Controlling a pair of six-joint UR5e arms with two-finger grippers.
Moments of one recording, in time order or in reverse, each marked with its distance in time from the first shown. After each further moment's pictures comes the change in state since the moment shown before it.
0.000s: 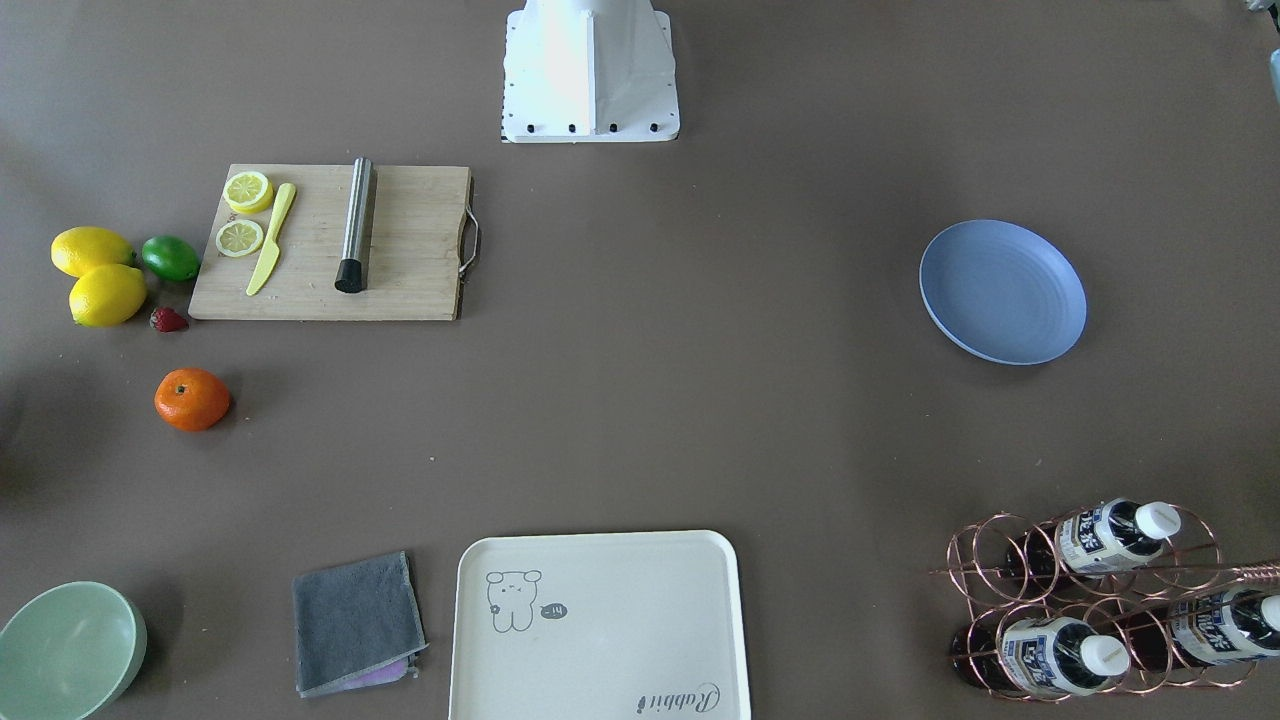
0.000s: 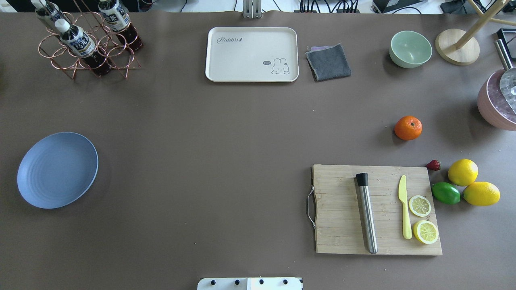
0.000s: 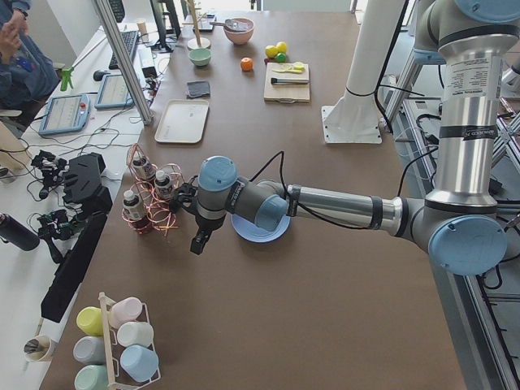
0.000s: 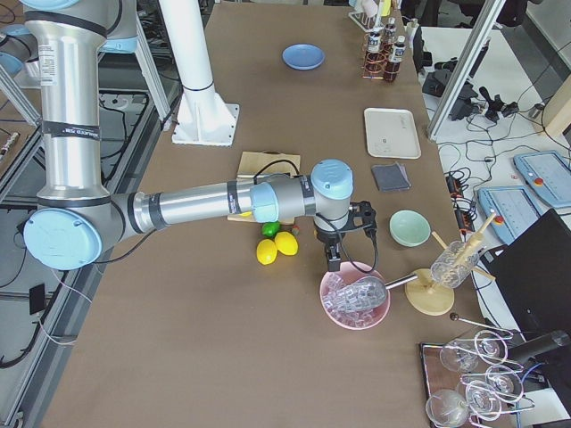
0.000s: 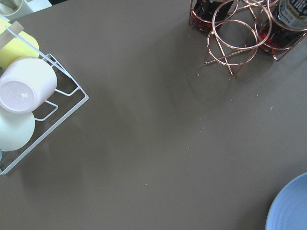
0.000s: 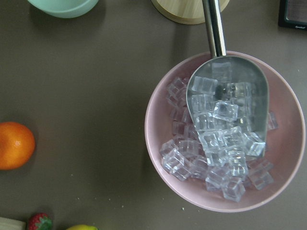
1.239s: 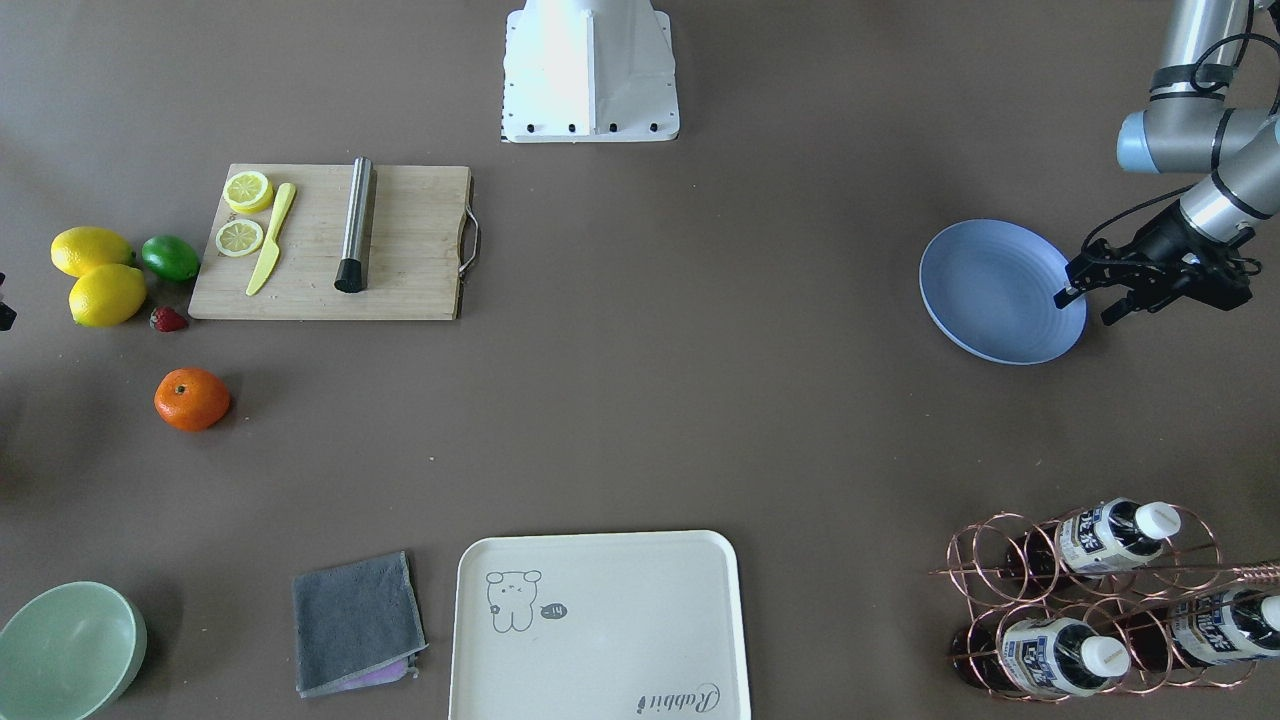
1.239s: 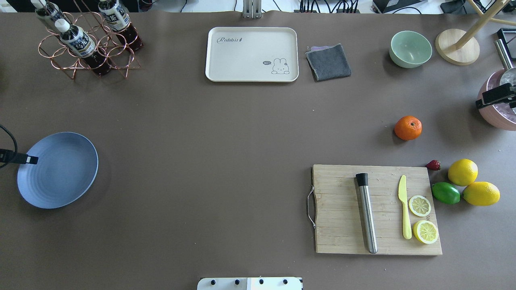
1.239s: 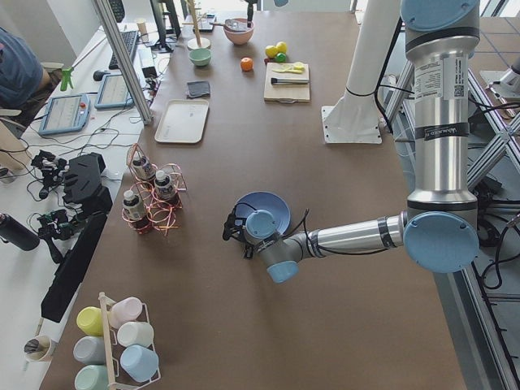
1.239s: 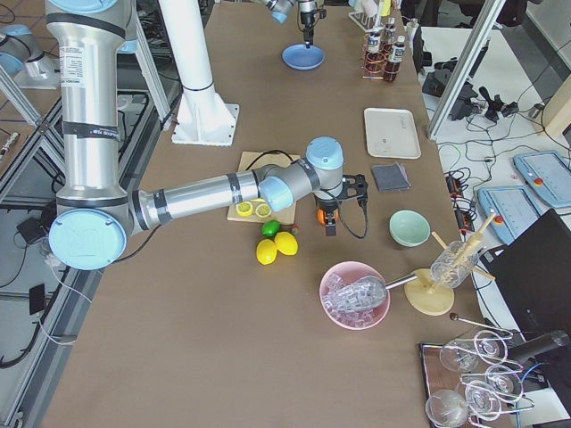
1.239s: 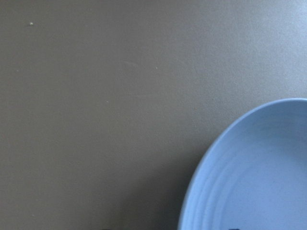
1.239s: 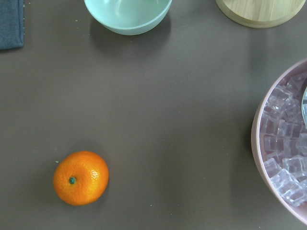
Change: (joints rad) left arm 0.412 0.063 0.347 -0.855 0.008 -0.681; right arm -0.171 -0.004 0.033 0.203 -0.034 0.330
